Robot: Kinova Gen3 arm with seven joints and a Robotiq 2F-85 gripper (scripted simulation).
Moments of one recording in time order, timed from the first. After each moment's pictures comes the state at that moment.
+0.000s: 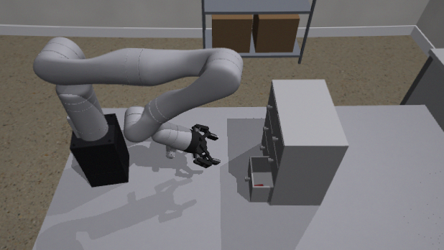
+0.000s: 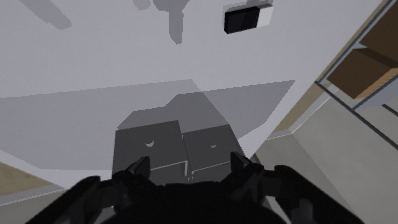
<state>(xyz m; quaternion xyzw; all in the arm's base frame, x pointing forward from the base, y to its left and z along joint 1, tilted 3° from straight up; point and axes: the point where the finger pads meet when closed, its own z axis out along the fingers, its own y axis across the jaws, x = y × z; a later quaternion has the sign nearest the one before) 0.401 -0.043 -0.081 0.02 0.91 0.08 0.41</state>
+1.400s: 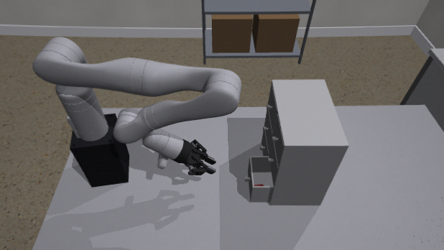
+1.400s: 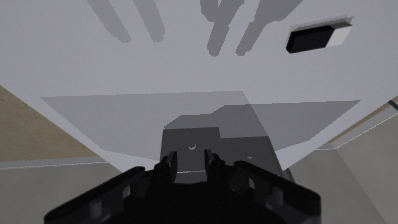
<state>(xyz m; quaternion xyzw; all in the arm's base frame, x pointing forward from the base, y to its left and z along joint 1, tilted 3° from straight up) 0.377 -0.095 -0.096 0.01 0.90 -0.04 0.43</state>
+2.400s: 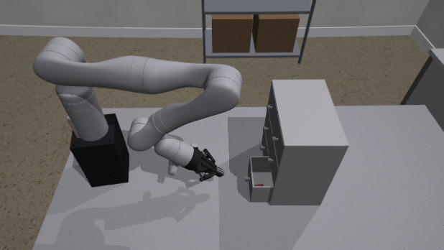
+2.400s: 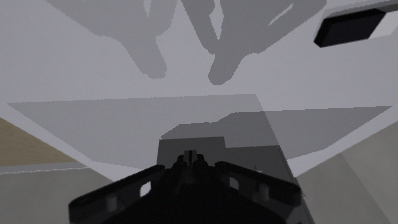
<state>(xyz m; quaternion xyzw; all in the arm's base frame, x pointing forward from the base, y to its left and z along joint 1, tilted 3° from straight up) 0.406 -0.100 -0.135 0.01 0.91 -0.04 0.42</state>
